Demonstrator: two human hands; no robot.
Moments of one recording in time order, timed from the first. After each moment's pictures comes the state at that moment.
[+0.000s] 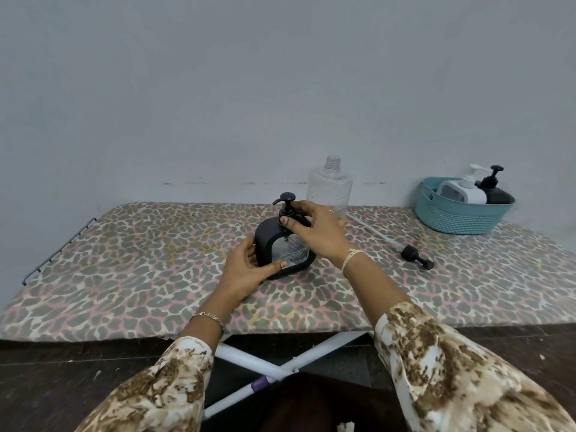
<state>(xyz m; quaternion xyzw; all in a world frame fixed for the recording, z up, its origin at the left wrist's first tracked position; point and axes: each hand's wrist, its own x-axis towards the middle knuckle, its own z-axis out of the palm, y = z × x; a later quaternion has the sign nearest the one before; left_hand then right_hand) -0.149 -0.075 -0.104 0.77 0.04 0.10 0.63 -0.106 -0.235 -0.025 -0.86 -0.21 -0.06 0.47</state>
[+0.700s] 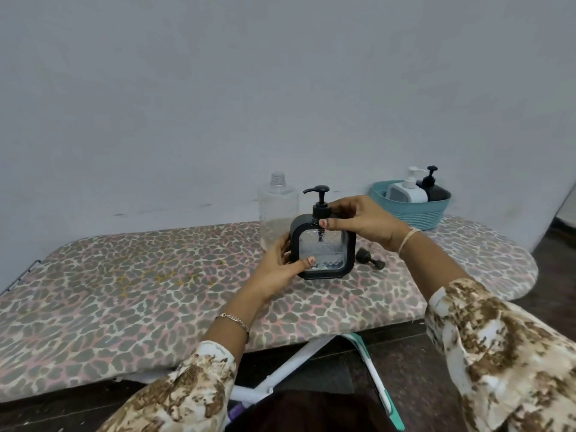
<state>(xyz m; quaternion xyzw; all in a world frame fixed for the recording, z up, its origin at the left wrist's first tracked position) -0.132 -0.195 -0.055 0.74 -0.09 -0.04 0.66 -0.092 -0.398 0.021 -0.82 -0.20 0.03 0.53</state>
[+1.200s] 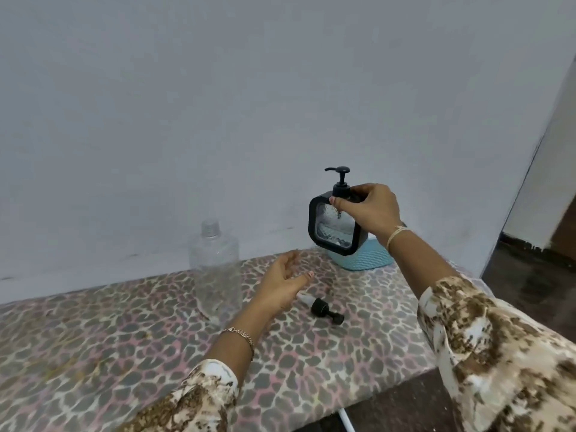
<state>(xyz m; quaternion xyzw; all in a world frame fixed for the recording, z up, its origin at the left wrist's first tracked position) -0.032 -0.300 -0.040 0.79 -0.13 -0.05 0.60 -0.001 -0.493 0.061 -0.85 0.02 -0.28 0.45</state>
